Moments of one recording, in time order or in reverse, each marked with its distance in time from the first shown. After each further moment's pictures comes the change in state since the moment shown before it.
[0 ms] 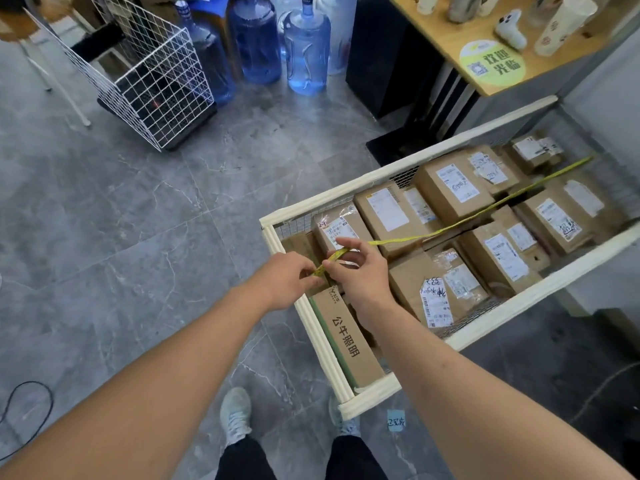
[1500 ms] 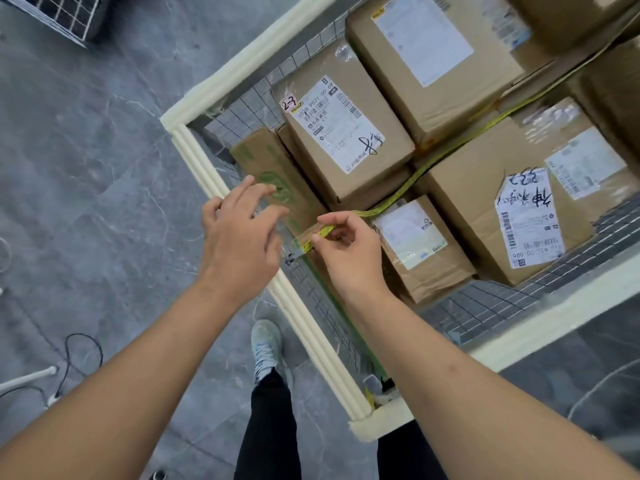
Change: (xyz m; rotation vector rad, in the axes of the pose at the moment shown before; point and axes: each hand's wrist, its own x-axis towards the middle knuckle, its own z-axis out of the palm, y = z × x) left_hand 0.102 -0.098 0.152 0.400 0.395 0.111; right_hand 0.121 0.241 -0.005 0.067 0.044 0.174
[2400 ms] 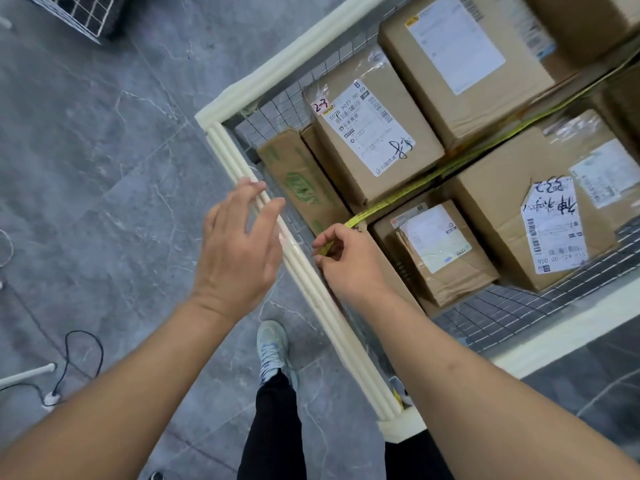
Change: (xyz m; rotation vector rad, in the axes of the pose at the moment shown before) left_hand -0.025 -0.034 -0.015 0.042 0.149 0.090; right_hand -0.008 -0.003 0.030 -0.421 -0.172 -0.012
